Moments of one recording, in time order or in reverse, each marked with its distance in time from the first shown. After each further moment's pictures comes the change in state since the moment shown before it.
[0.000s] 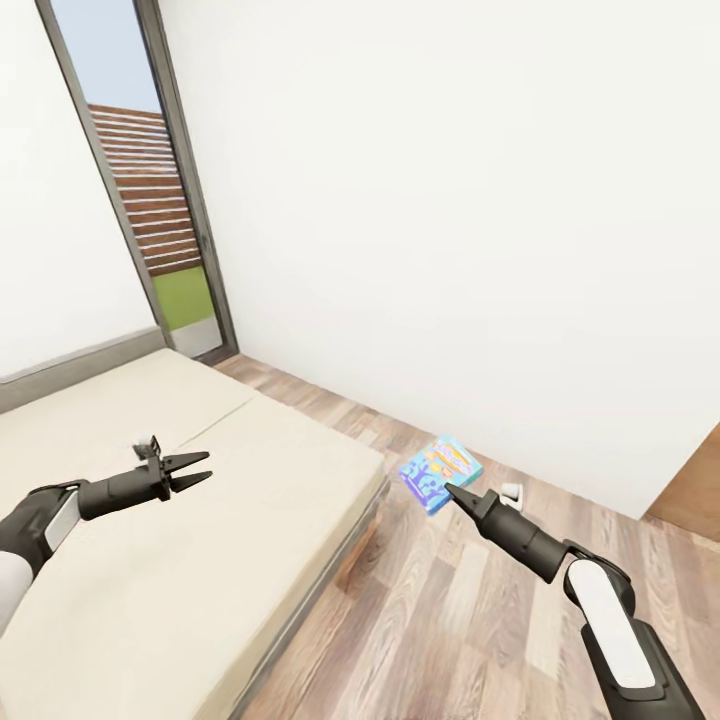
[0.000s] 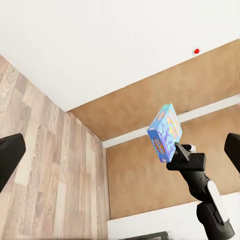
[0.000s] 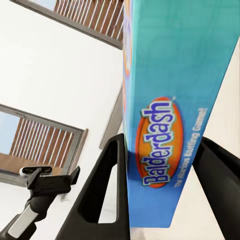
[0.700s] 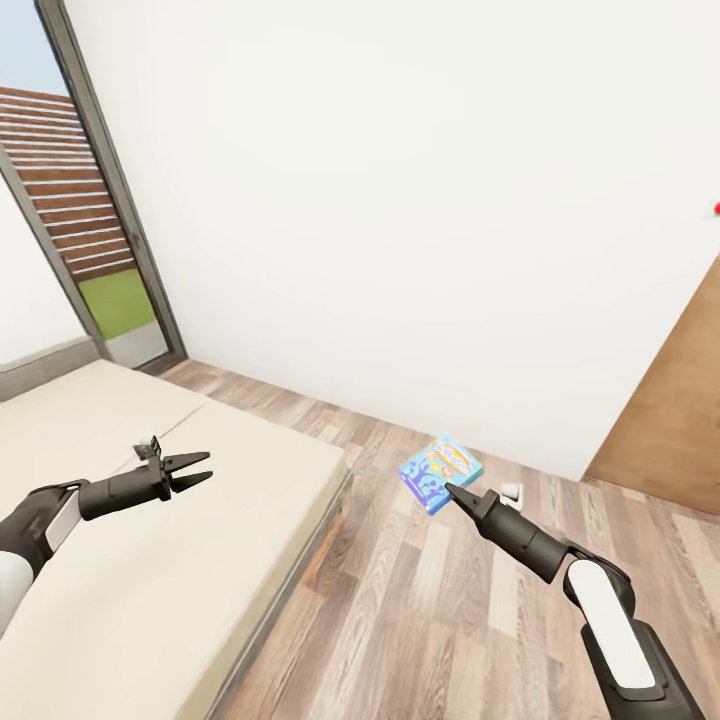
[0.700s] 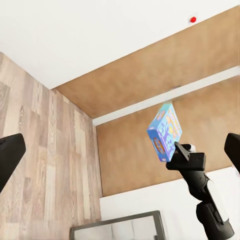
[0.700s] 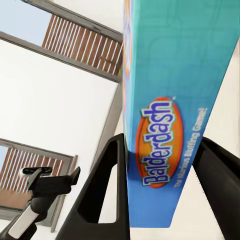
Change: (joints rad) left arm 0.000 -0.001 -0.002 0.000 0.000 0.000 -0.001; right arm 0.001 0.001 -0.001 0.000 -0.001 -0.001 0.000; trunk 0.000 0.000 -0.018
